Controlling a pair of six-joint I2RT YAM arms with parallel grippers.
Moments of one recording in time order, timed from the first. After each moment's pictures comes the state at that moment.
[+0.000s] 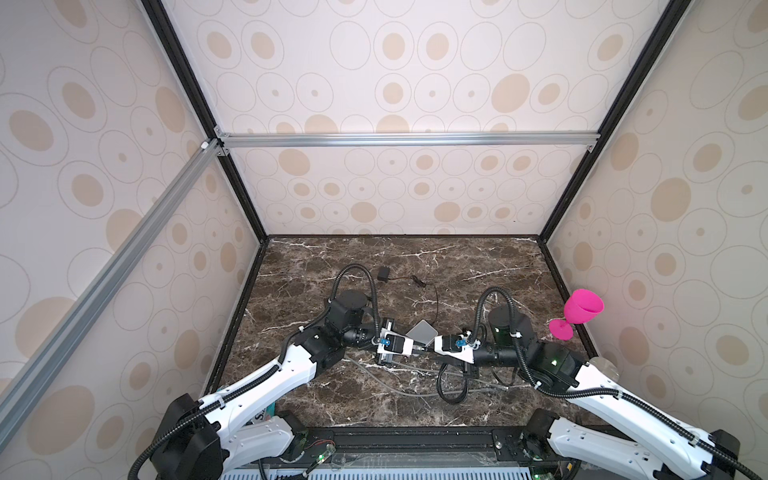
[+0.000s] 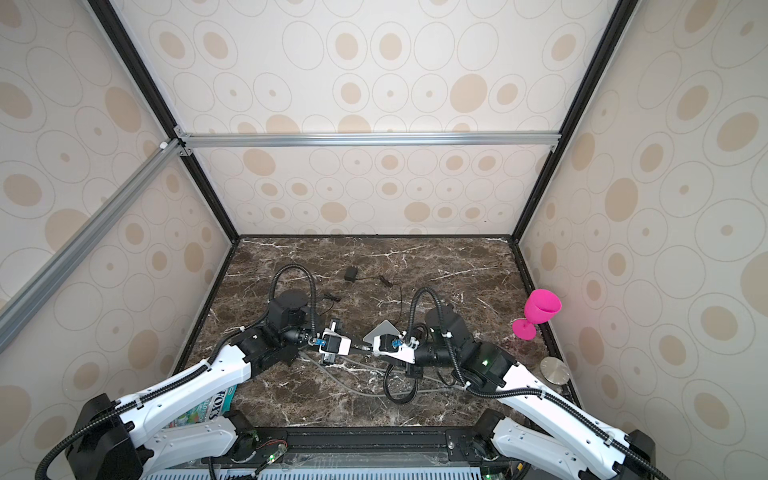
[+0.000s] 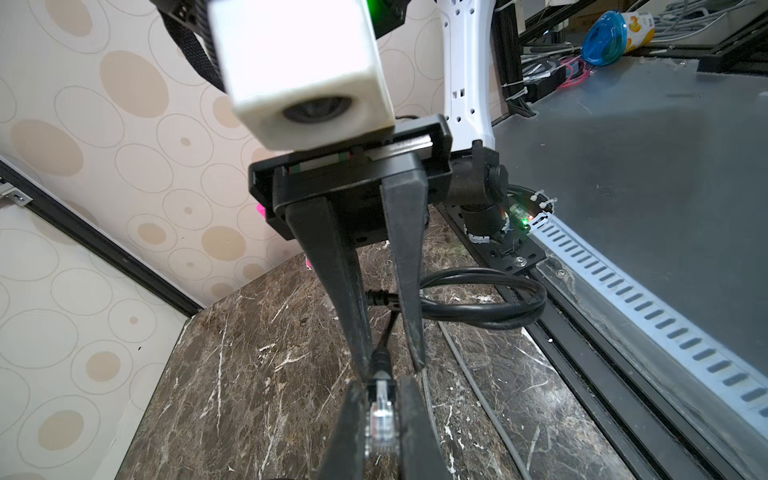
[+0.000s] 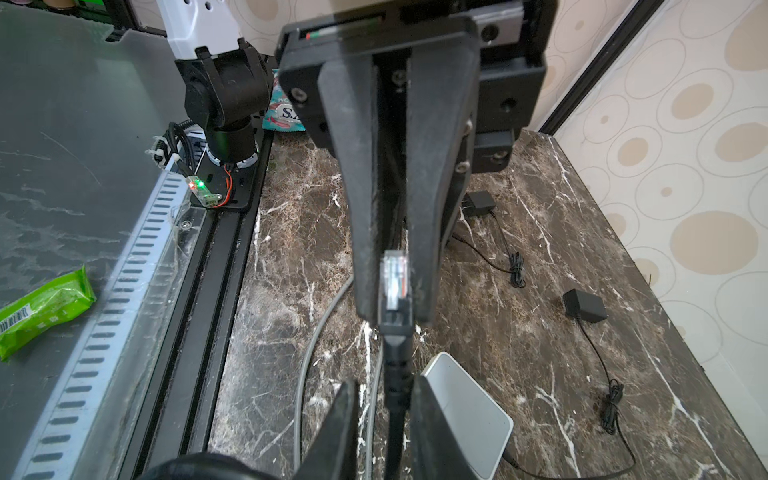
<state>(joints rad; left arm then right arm) -0.70 1.13 0.76 -0.01 0.95 0.80 0.80 0.87 0.77 -0.43 -0.47 -0.57</state>
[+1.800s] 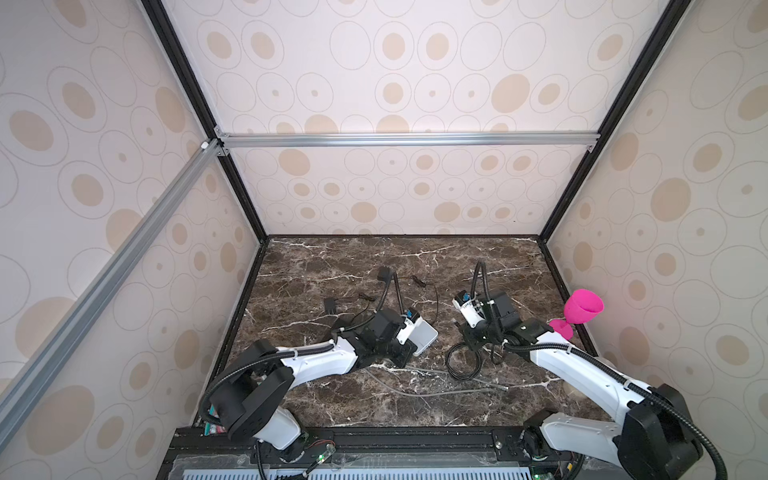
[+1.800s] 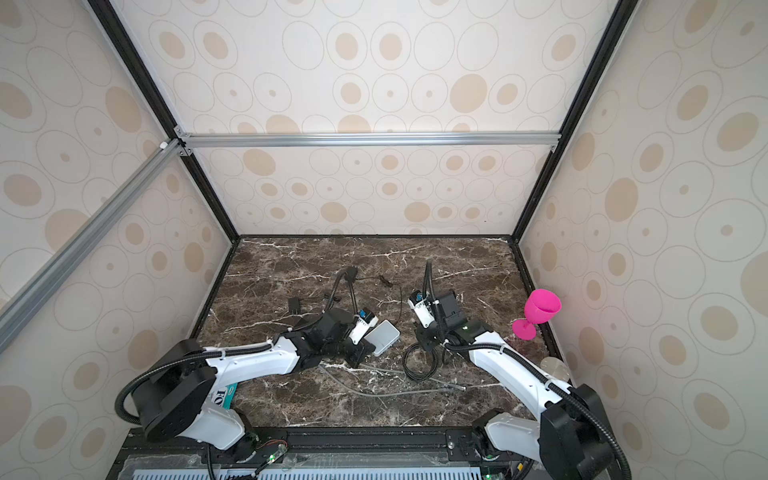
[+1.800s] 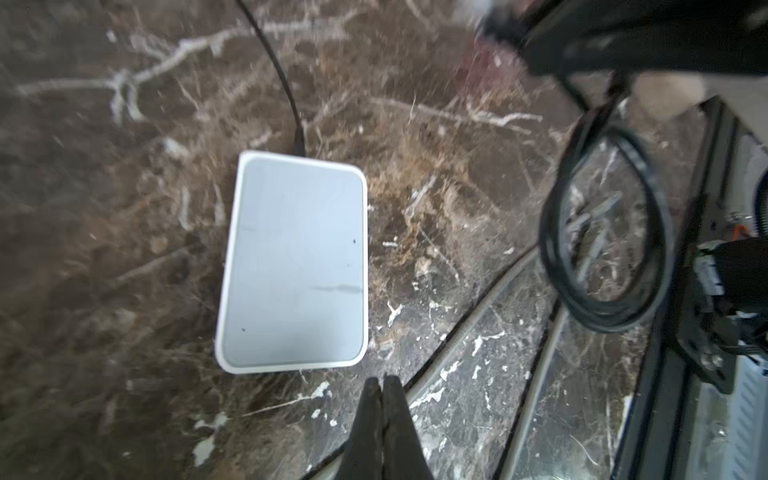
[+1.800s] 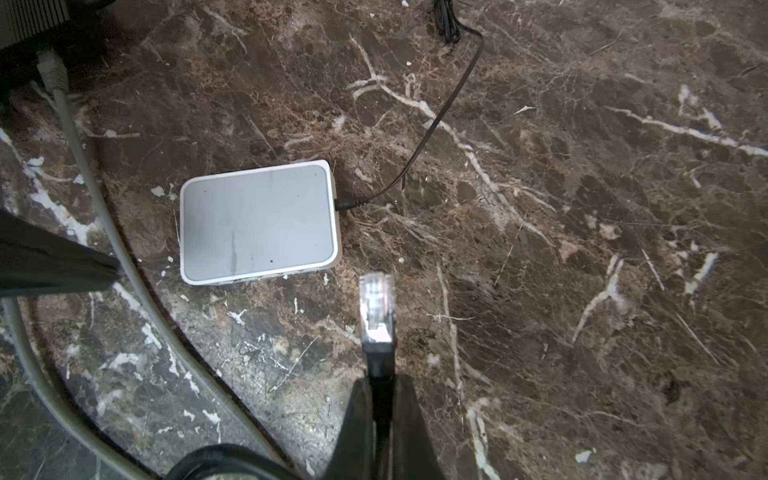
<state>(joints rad) -0.84 1.54 0.73 0.00 0.20 -0.23 0.47 1.19 0.74 -0.47 -0.07 -0.10</state>
